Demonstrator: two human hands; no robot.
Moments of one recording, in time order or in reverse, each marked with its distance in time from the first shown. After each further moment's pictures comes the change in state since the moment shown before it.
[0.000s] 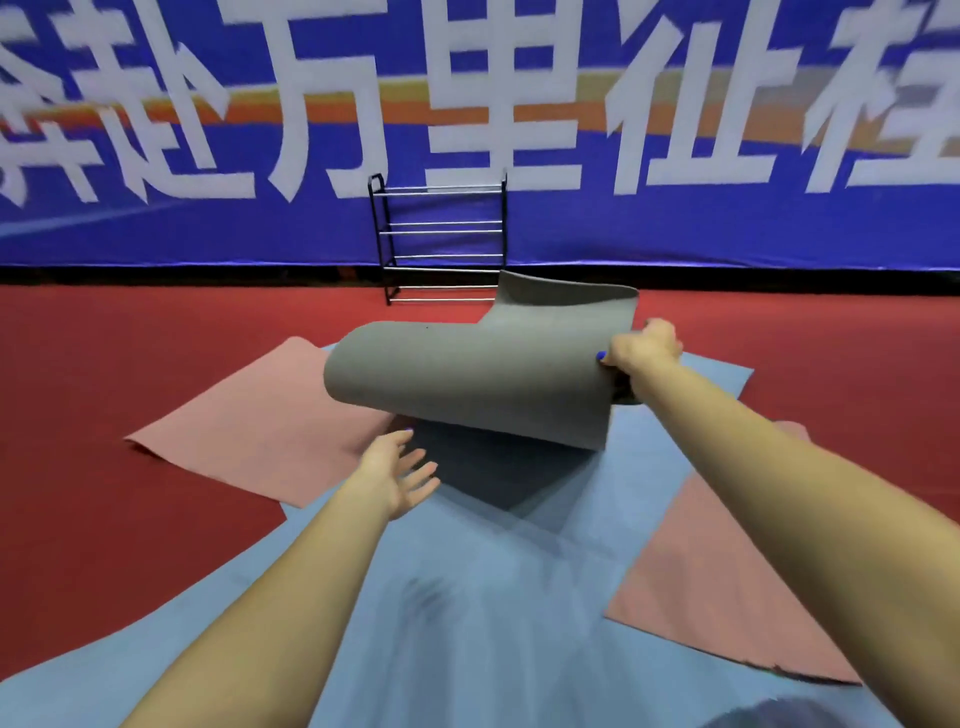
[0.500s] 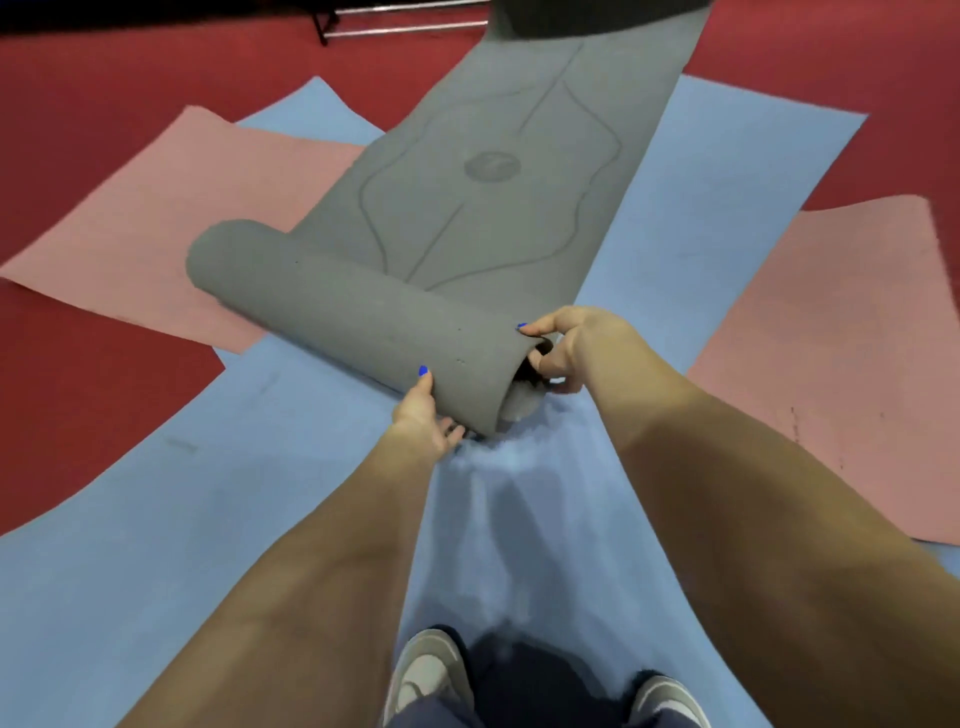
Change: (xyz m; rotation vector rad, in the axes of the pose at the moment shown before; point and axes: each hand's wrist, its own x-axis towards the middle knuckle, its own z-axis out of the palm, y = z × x) left_hand 0.180 -0.147 0.015 -0.025 0.175 -0.319; right_hand 0.059 0.192 0.166 0.636 -0.334 1.199
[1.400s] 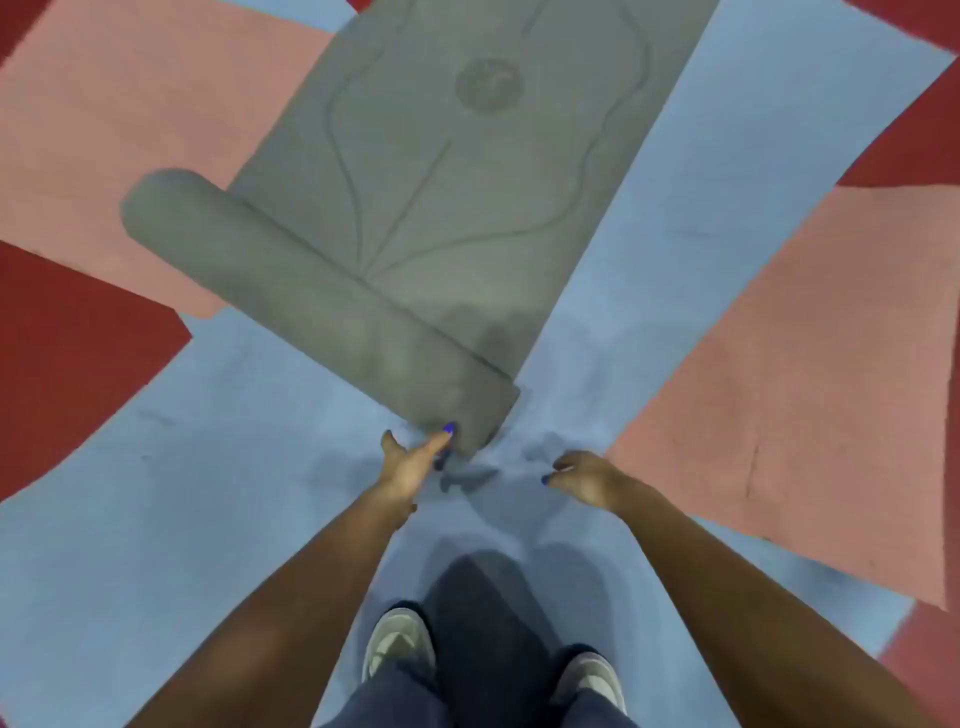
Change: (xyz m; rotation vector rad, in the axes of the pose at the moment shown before) left_hand 0.004 0.003 0.012 0.692 0.181 -0.163; right_hand 0.033 0.004 -0.088 -1.589 -0.024 -0.046
